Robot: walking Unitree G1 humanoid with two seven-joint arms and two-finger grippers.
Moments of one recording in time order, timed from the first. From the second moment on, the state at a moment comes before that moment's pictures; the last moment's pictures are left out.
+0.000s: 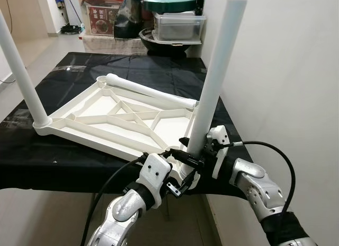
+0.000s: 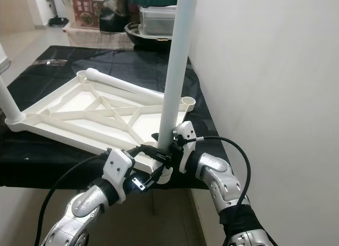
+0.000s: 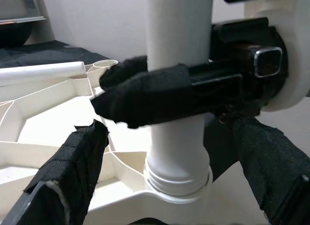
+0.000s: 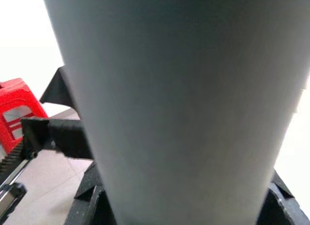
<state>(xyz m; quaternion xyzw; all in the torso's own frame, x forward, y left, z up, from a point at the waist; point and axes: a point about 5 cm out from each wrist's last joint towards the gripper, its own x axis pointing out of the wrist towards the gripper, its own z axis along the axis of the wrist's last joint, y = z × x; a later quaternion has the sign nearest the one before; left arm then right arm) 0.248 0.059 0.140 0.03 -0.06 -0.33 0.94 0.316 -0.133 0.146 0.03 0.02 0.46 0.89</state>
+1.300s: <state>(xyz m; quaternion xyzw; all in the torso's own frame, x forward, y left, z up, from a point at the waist) 0.248 0.059 0.140 0.03 -0.06 -0.33 0.94 0.358 -0.191 0.140 0.10 0.00 -0.22 0.97</state>
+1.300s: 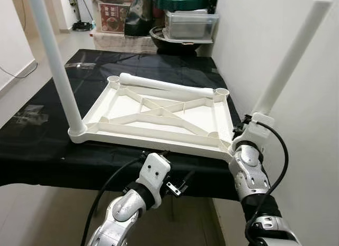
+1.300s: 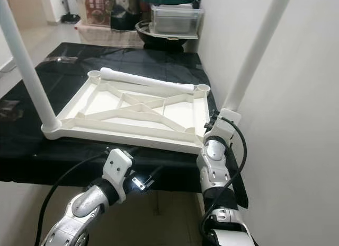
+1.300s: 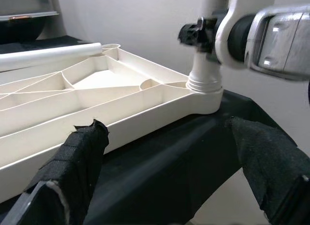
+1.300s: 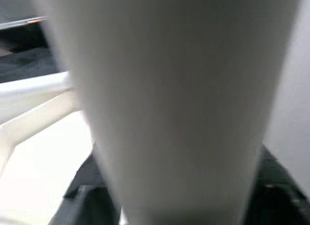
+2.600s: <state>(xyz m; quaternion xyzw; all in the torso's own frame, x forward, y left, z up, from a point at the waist) 0.248 0.058 0.141 0.03 -0.06 -0.33 0.94 0.321 -0.141 0.148 0.02 0.01 0.43 0.90</state>
